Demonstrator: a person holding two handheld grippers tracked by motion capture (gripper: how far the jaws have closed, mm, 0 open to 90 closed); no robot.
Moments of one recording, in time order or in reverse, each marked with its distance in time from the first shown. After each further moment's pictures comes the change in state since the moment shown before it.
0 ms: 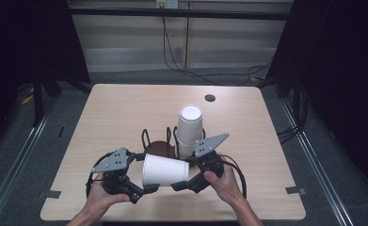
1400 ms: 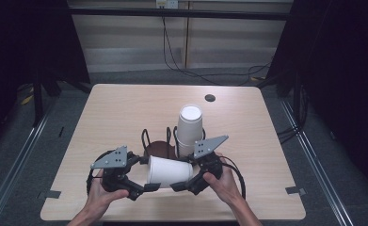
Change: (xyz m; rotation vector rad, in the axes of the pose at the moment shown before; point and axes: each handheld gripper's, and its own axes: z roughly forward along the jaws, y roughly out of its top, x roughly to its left) left arm 0.003 0.009 -0.004 0.036 -0.080 -0.019; right arm 0.000 -0.003 0.004 -0.010 -0.050 -0.009
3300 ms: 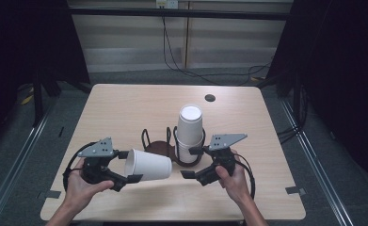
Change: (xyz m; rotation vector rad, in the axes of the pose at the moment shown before) left arm 0.012 0.016 -0.046 0.221 0.177 -0.074; right arm -0.003 -0.005 -0.032 -0.092 -0.200 0.056
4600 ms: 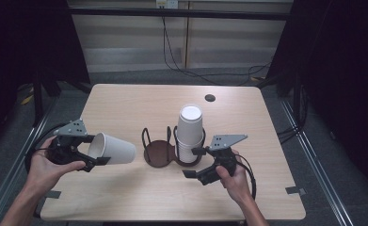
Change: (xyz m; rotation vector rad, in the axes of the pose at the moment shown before) left arm 0.051 0.012 -0.061 0.246 0.239 0.002; right arm -0.004 -0.005 -0.001 0.033 -0.046 0.011
